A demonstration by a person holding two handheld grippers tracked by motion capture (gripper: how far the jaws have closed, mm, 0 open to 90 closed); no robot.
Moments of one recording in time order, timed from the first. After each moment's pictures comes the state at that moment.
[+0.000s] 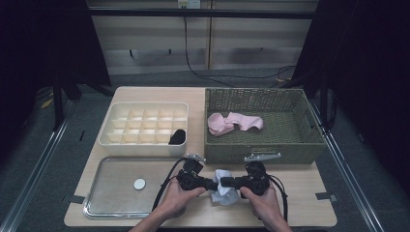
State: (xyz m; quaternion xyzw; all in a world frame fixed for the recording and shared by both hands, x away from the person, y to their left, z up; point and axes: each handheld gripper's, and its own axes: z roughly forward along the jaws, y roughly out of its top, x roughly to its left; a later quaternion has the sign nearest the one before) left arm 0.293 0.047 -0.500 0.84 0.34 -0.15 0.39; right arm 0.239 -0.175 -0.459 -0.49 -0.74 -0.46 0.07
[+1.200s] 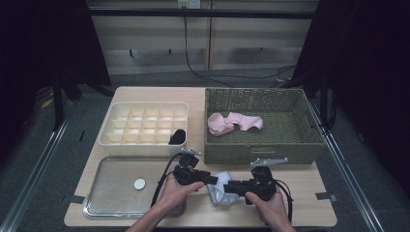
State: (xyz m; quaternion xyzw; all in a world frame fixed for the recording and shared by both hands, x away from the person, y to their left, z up) left arm 0.303 0.056 -0.490 0.82 0.37 -0.14 0.41; right arm 0.224 -0.190 -0.459 -0.48 -0.74 -0.46 0.07
